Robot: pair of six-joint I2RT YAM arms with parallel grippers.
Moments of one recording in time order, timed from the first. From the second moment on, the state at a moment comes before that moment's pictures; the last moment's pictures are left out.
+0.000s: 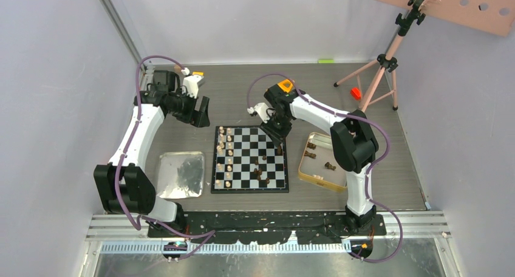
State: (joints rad) left arm -0.05 1.45 1.33 -0.87 0.44 0.29; right arm 0.62 2.02 1.58 -0.90 -0.24 -0.39
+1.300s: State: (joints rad) left arm -0.05 1.45 1.33 -0.87 0.44 0.29; right arm 0.78 2.01 1.61 -0.93 -0.29 -0.37
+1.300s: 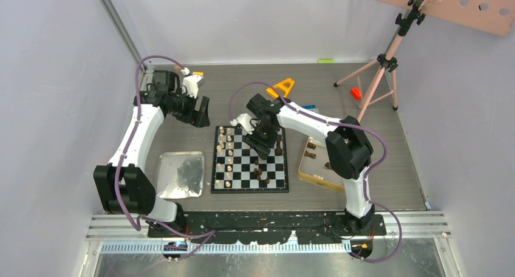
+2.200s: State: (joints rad) left arm -0.05 1.43 1.33 -0.87 0.43 0.29; right arm 0.78 2.02 1.56 -0.91 -0.29 -0.37
